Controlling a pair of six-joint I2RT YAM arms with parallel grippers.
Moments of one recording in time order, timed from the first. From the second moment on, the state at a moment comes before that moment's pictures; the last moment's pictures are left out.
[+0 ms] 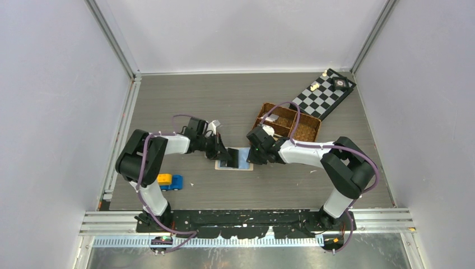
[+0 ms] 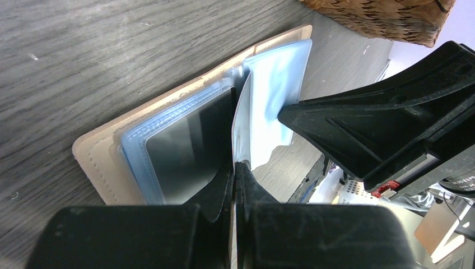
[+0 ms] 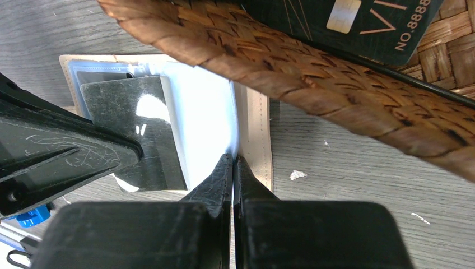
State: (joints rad) left arm -0.38 1.76 0.77 0.03 0.74 -0.61; right arm 0.81 1.68 0.88 -0.19 0.10 0.97
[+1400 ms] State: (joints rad) left arm -0.47 1.72 0.83 -0.07 0.59 -0.57; right arm 0.81 1.68 0.89 -0.20 0.11 0.97
